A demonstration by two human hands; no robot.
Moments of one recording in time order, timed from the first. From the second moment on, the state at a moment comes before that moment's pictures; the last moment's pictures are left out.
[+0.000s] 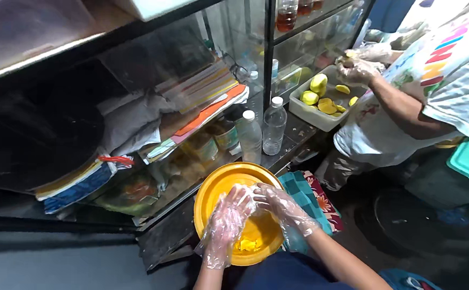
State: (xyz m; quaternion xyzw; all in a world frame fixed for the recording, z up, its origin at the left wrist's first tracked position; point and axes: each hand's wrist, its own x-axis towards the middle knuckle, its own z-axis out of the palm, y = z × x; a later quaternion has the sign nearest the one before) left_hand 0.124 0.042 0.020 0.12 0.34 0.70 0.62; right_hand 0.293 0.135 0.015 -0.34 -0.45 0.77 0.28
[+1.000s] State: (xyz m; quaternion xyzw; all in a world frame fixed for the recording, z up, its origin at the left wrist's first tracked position) left_hand 0.137 0.031 0.035 0.08 0.28 0.66 0.69; right_hand 0.299 0.162 0.020 -0.37 -0.71 0.56 0.19
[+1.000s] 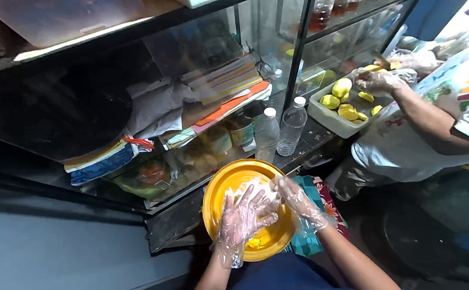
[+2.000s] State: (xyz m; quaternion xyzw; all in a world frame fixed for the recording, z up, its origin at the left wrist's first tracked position) left_hand 0.139 0.042 0.035 0.19 0.34 0.62 0.68; right_hand 0.312 0.157 0.014 -0.37 -0.61 0.66 0.24
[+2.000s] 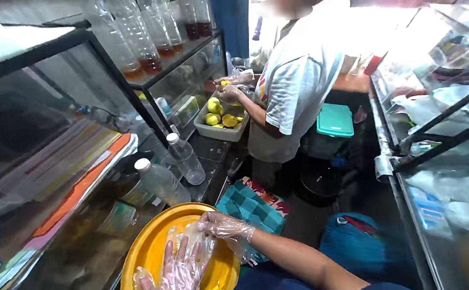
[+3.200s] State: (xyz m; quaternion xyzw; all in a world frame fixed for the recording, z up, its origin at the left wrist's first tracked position) left_hand 0.169 0.031 0.024 0.15 0.27 0.57 0.76; right_hand 0.292 0.153 0.061 -0.23 -0.90 0.32 0.19
